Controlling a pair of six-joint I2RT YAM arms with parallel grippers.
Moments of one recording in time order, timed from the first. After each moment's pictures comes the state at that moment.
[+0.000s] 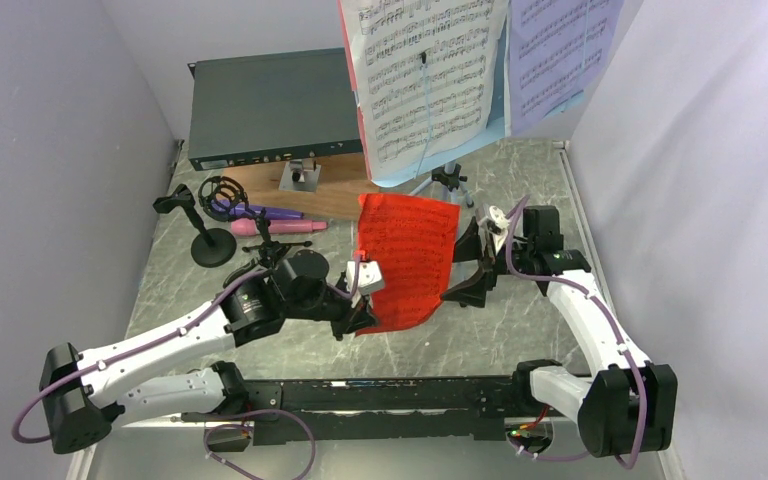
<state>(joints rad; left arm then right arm) -1.01 0.98 0.79 -0.31 0.36 -0.05 0.08 1.08 0.75 -0.52 -1.43 -0.59</state>
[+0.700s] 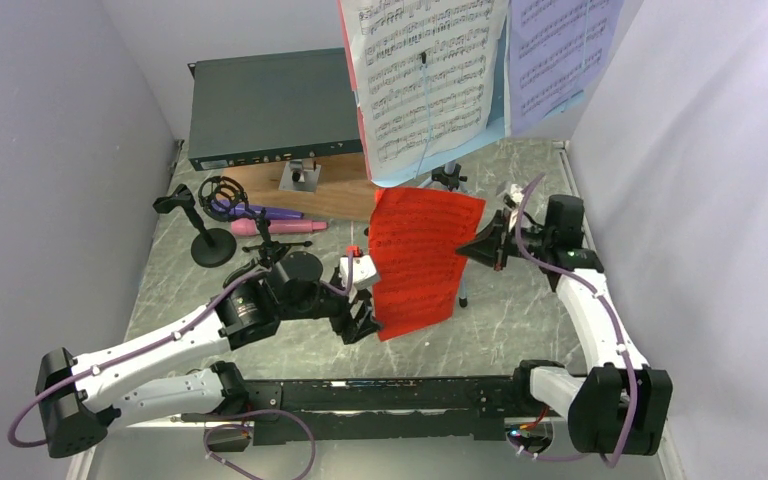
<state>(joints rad) -1.01 0.94 0.77 -0.25 0.30 -0.05 -0.02 1.08 0.73 -0.22 -1.28 -0.21</state>
